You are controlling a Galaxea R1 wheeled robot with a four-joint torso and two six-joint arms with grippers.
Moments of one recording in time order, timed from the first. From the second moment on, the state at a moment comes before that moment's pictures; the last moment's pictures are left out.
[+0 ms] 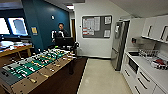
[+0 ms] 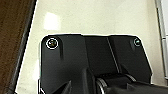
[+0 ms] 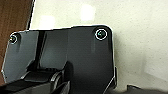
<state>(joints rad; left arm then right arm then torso) 1.48 2.91 -2.55 0.00 -0.08 0.00 -1.45 2.95 -2.76 0.43 -0.05 -0.43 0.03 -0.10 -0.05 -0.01</state>
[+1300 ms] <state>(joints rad) 1.48 2.91 -2.55 0.00 -0.08 0.00 -1.45 2.95 -2.76 0.43 -0.05 -0.43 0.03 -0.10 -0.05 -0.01</state>
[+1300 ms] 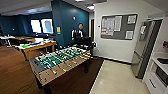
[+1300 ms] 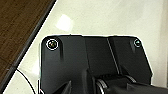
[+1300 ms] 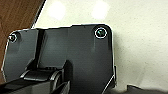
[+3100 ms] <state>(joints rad) 1.48 2.93 -2.59 0.00 -0.07 0.00 -1.45 2.95 -2.76 0.43 -0.05 -0.43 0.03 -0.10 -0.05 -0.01</state>
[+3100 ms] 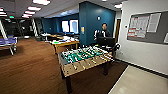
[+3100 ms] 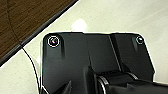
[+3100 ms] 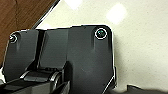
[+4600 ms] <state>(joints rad) 1.48 2.93 -2.60 0.00 -0.07 0.00 -1.45 2.95 -2.76 0.43 -0.05 -0.43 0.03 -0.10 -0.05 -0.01</state>
